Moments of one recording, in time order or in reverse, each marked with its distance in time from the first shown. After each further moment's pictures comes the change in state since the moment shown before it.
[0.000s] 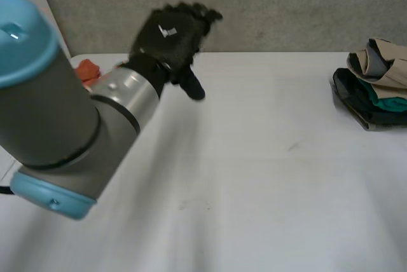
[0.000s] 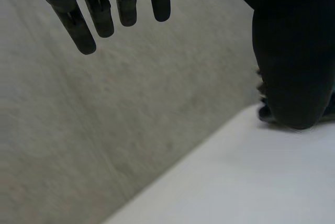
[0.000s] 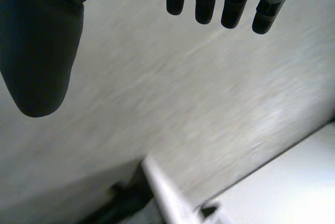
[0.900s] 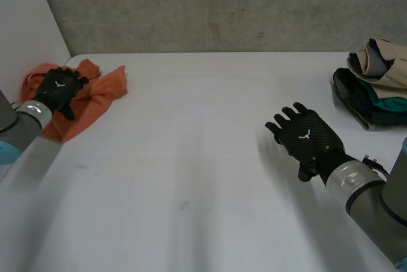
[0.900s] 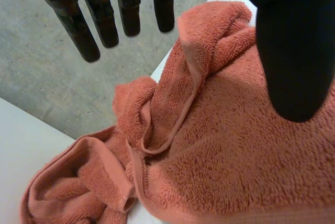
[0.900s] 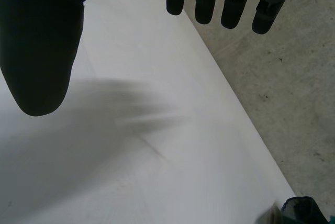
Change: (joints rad) left arm 0.776 -0.761 0.408 0.112 0.476 0.488; right arm 0.871 -0.148 0.670 0.128 -0.191 -0.122; left_hand 0.129 0.114 0.111 0.097 0.074; right_hand 0.000 0.000 0.000 0.000 -0.001
